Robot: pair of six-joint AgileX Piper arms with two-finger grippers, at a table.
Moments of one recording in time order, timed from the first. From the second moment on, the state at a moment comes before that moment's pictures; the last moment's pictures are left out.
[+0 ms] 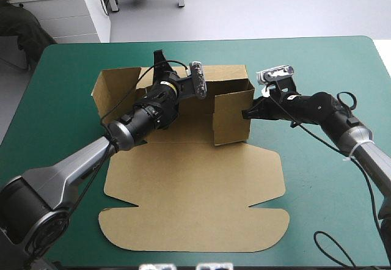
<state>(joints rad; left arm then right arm) -0.69 1.74 -1.45 0.91 0.67 0.21 0.24 1.52 -1.11 0.77 0.48 -0.77</state>
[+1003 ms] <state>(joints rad) -0.71 1.72 -1.38 0.95 0.66 0.22 0.25 1.52 -1.10 0.87 0.64 -1.01</state>
